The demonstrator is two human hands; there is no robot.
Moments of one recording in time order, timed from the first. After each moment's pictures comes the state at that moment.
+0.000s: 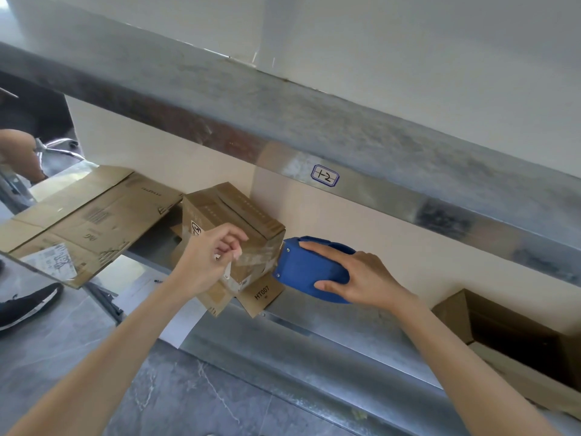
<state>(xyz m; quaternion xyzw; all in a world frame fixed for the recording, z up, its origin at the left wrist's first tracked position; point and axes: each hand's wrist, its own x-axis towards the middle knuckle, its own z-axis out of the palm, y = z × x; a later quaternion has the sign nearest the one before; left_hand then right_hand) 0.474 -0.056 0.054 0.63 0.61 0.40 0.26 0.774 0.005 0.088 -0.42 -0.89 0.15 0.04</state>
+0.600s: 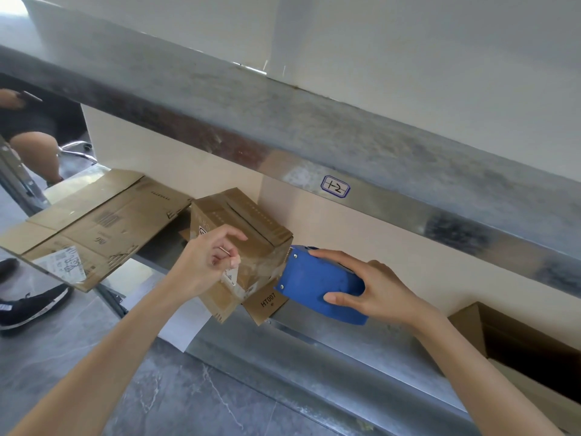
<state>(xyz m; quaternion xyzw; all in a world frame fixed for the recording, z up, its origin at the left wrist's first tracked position) 0.459 -0.058 0.061 0.61 0.62 0.39 0.31 0.774 -0.002 0.107 -0.38 -0.89 0.25 0.06</state>
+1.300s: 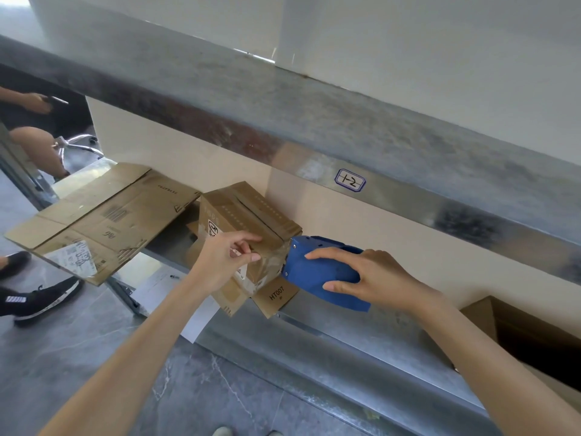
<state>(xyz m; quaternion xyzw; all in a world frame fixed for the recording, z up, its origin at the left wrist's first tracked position) 0.465 -0.038 0.030 0.61 0.63 0.39 0.29 0.759 0.009 0.099 -0.34 -0.92 0.17 0.04</state>
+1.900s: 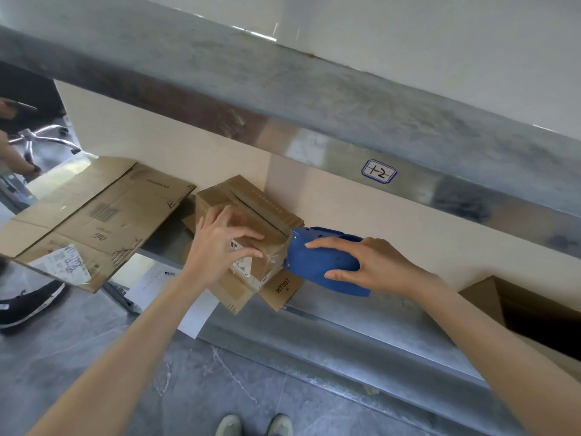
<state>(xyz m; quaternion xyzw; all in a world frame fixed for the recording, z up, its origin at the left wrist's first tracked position) 0.432 -0.017 0.005 0.71 0.59 0.35 0.12 0.739 0.015 0.087 -0.39 -0.91 0.17 0.02</state>
